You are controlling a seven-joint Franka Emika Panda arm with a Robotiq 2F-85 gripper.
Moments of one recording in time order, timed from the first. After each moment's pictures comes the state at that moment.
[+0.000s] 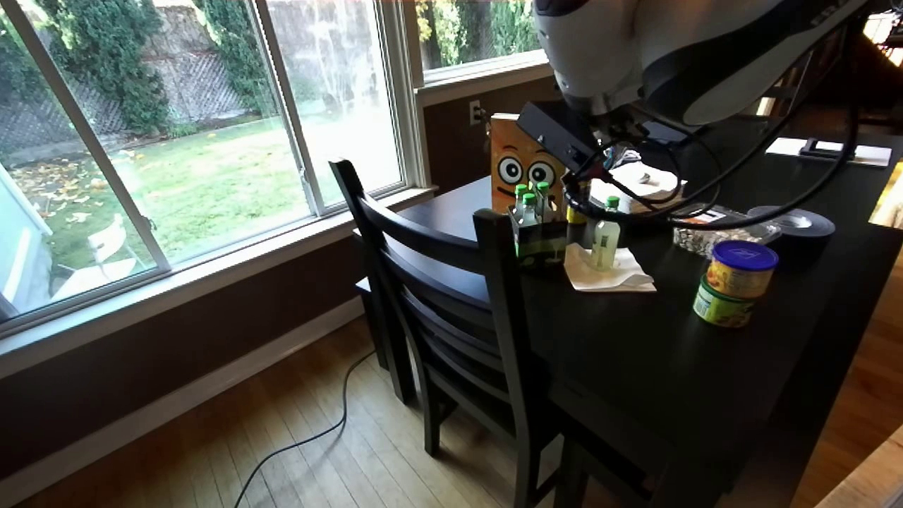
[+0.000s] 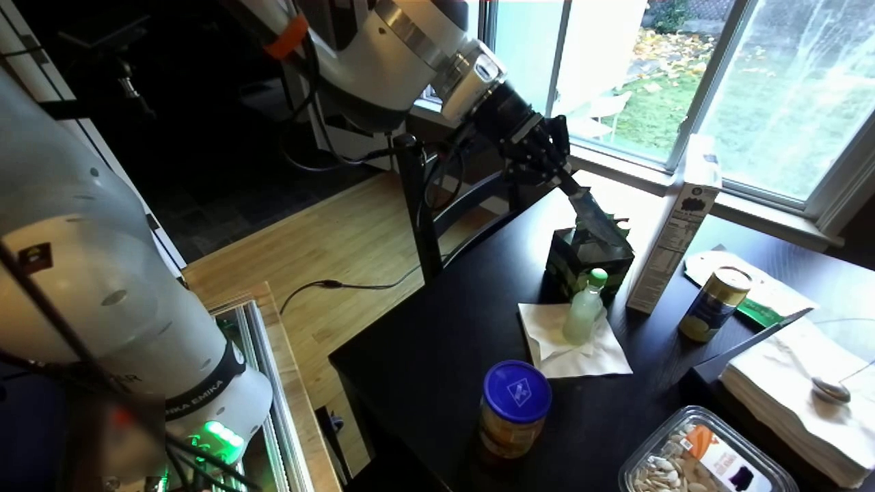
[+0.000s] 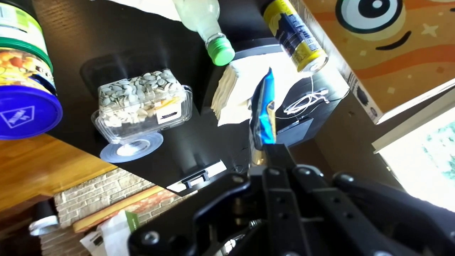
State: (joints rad) arm 0.11 -0.14 -0.08 -2.42 -1.31 2.31 2.56
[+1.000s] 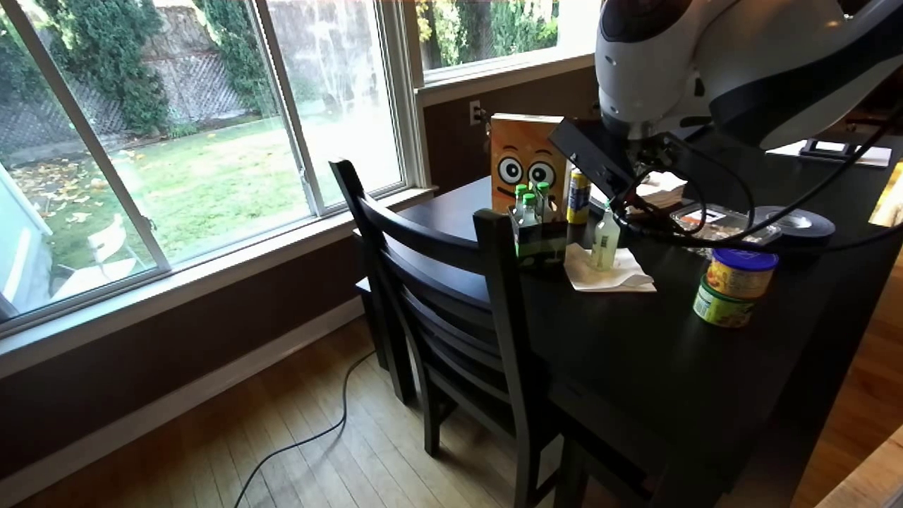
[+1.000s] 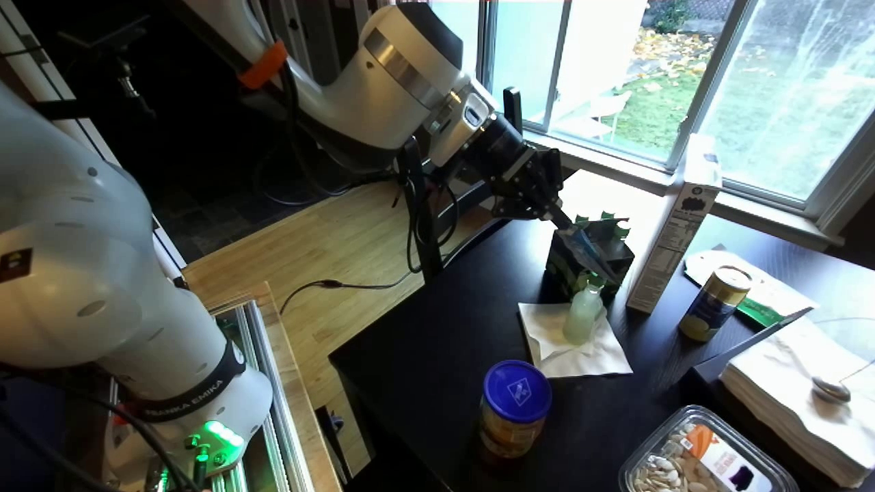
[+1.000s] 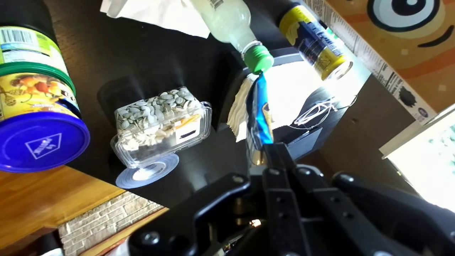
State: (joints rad) arm 0.00 -0.19 -0.09 -2.55 -1.45 2.47 2.70
